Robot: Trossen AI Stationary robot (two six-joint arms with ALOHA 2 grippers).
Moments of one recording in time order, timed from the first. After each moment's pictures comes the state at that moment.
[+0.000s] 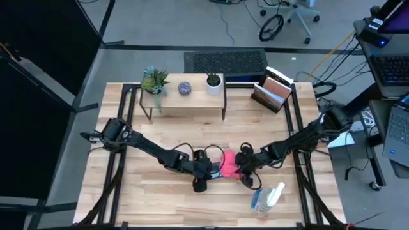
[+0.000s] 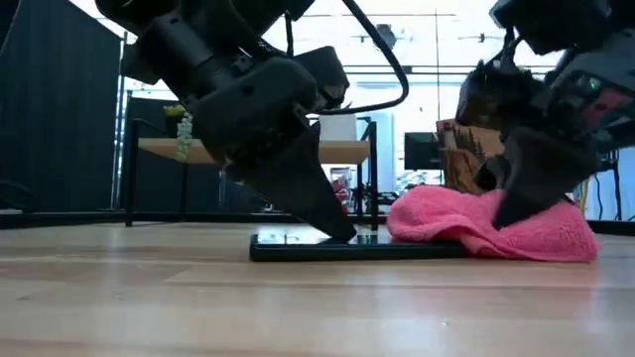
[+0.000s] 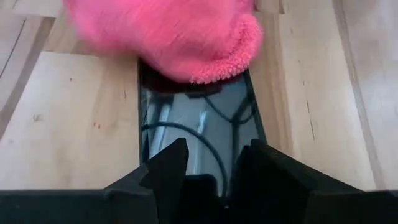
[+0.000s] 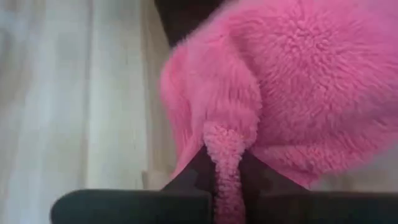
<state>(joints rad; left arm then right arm) -0.32 1.99 1.06 0.07 -0.18 -0.33 0.39 1.59 0.57 0.11 0.03 0.61</state>
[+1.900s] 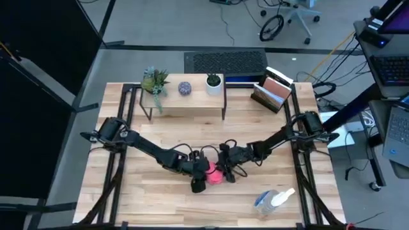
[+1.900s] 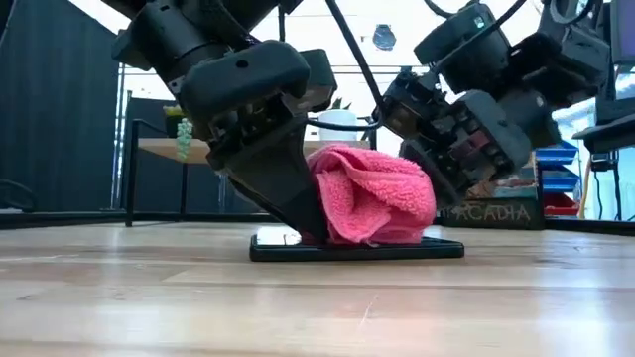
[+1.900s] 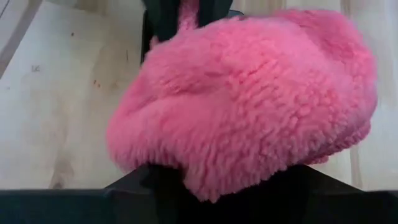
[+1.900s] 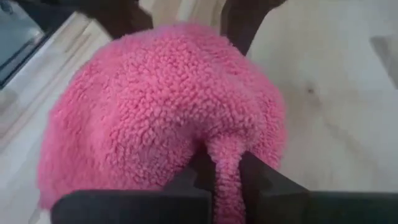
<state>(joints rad) -0.32 1.99 1.06 -0.04 -0.14 -0.49 0.23 1.87 0.66 0.54 -0.08 0.22</state>
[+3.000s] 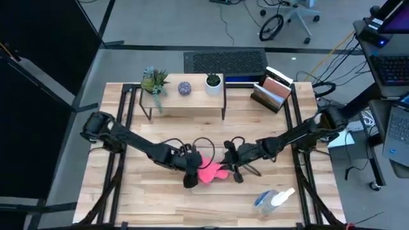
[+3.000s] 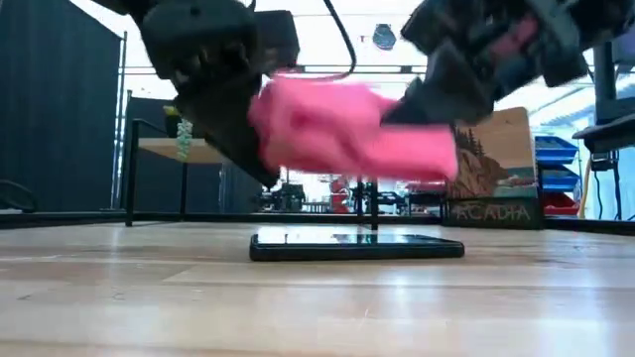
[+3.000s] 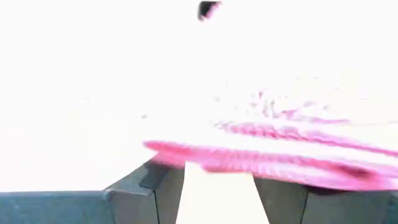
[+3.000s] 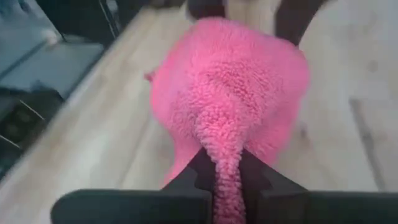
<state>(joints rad) -0.33 1.75 1.07 -0.37 -0.27 -0.47 0.26 1.66 0.65 0.53 -0.02 0.15</state>
